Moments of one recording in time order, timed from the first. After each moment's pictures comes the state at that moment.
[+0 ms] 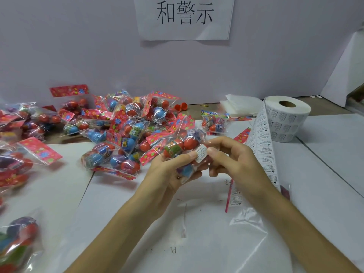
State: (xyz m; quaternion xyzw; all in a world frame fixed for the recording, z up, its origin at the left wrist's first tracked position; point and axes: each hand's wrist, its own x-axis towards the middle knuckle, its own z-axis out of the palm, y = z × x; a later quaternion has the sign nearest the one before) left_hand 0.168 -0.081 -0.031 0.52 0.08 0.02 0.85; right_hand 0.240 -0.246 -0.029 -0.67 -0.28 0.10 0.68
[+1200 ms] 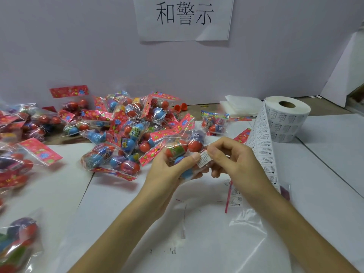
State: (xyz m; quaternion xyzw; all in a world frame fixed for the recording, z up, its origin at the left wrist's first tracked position) left_hand 0.170 -0.084 -0.034 0.61 0.10 0.07 0.79; right_hand 0.242 -0.247 -0.034 -0.70 -0.28 0.07 0.66
